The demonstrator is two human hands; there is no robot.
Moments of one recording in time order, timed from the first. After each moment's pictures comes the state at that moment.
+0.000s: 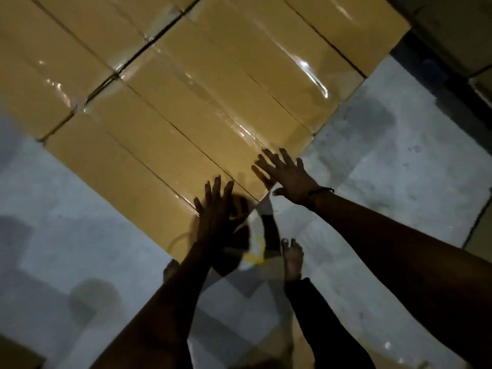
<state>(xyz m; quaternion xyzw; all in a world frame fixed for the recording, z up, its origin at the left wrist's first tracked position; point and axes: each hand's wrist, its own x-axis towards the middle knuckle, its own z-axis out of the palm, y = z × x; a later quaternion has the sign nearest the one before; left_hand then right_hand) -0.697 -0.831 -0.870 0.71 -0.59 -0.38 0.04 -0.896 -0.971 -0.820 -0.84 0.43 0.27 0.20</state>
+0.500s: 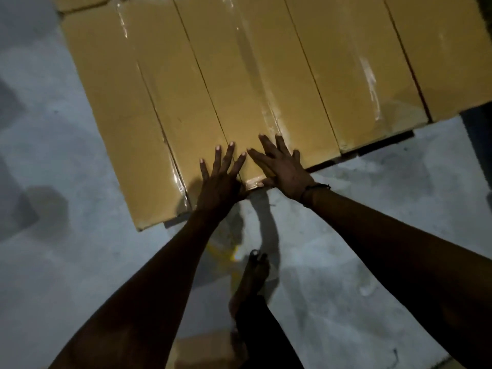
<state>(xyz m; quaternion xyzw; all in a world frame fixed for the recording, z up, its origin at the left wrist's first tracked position) -0.783 -0.847 -0.945 0.81 -0.53 -0.24 0.06 -0.908 -1.010 -0.901 -0.92 0.25 0.24 0.20</state>
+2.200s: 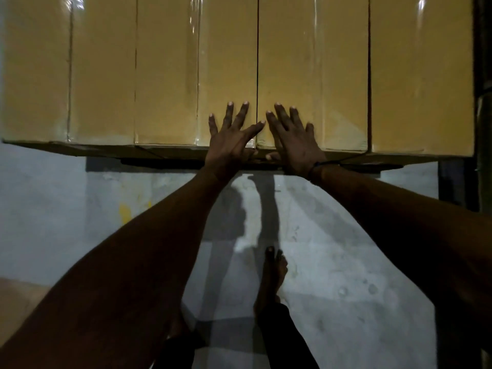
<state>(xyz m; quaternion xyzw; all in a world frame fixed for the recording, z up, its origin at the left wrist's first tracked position) -0.959 -1.064 -0.955 0.88 -0.43 -0.19 0.07 -1.058 -1.235 -0.927 -0.95 0.14 0.23 0.16</state>
